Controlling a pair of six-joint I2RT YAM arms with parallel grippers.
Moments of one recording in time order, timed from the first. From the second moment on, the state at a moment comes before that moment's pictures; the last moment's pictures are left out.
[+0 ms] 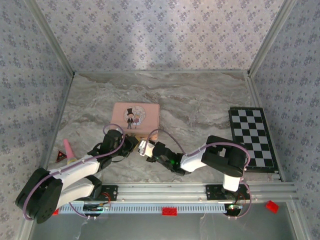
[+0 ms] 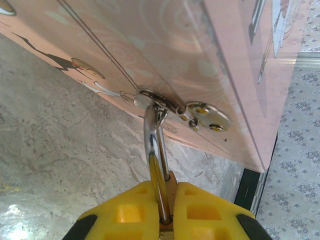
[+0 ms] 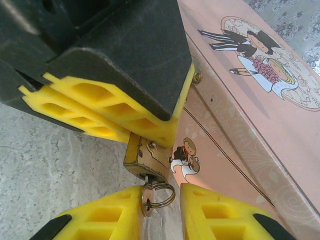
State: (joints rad) left arm -0.58 1.04 0.26 0.18 0.20 -1.36; right arm 1.20 1.80 0.63 0.76 0.39 -0.33
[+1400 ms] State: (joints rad) left arm -0.58 1.04 0.26 0.18 0.20 -1.36; right arm 1.20 1.80 0.63 0.75 0.34 -0.10
